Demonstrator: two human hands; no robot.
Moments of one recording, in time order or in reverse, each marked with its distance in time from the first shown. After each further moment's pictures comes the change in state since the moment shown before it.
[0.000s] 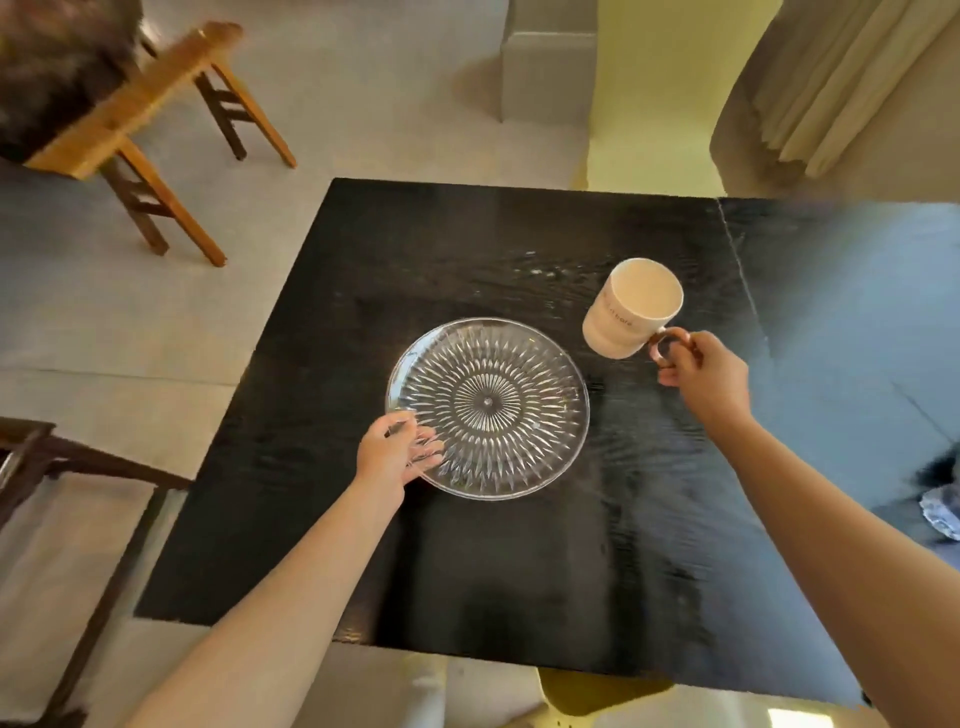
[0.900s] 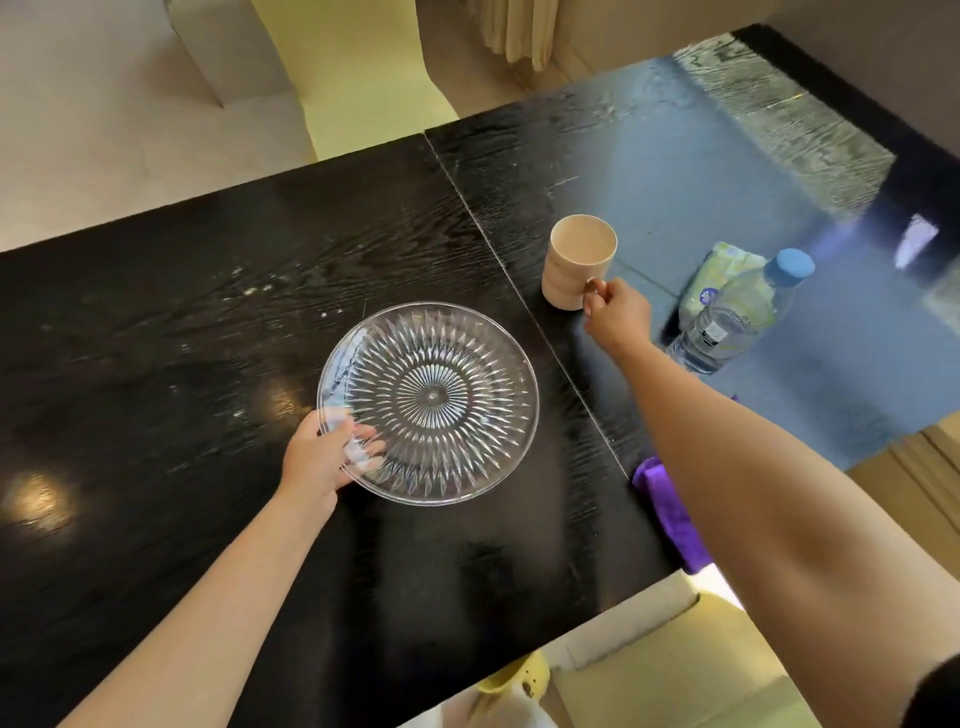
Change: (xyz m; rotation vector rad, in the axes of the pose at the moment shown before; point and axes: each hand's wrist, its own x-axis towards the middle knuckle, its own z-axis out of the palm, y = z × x) left_hand -0.025 -0.052 0.207 0.414 -0.320 0.040; right_hand 0.064 0.144 -0.152 -0.008 0.281 0.347
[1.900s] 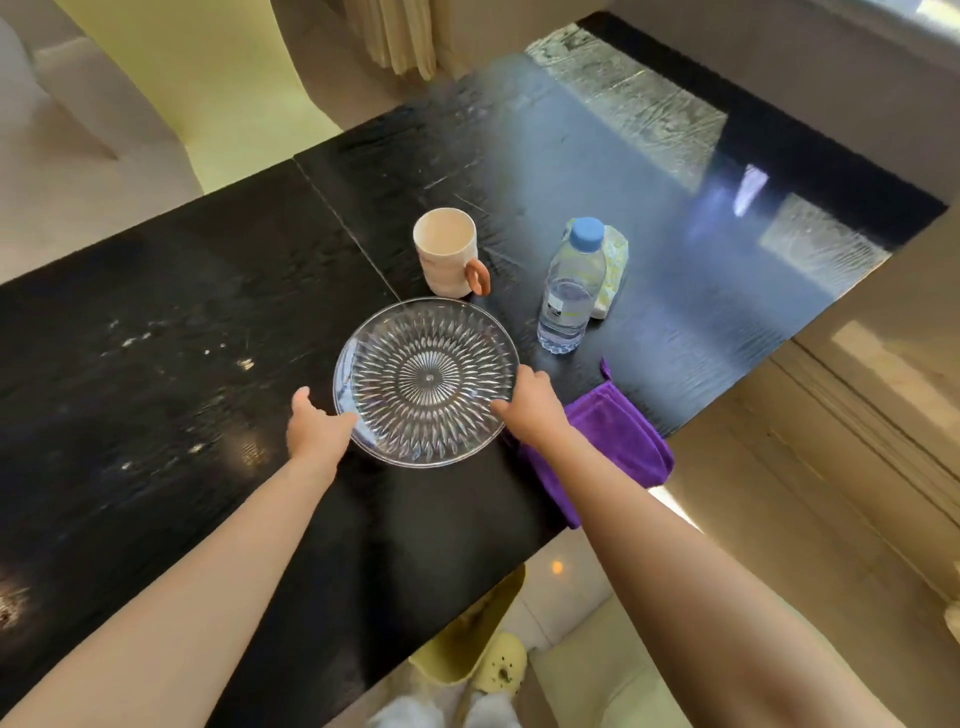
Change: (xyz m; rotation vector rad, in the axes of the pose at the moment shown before) left_hand -0.017 -0.013 0.122 0.659 0.082 0.155; right_hand -0.097 0.081 -0.049 -0.259 -0.276 0.065
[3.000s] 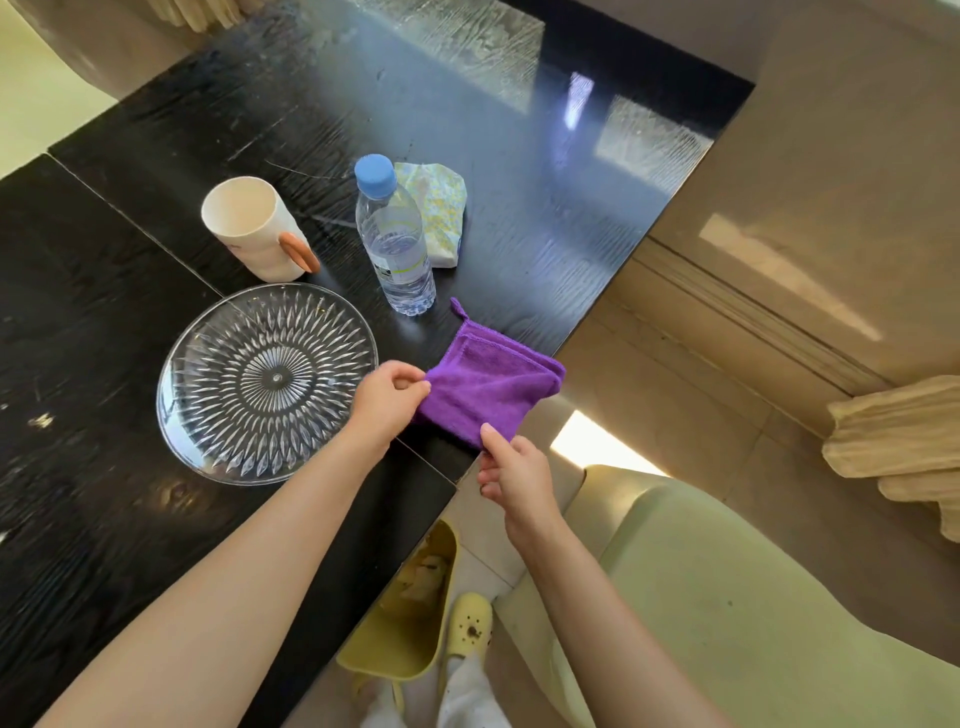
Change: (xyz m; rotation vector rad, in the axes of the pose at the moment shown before) left_hand -0.100 0.048 0.167 0.155 -0.514 0.446; right_hand -0.109 0.112 0.009 1.233 0.235 0.463
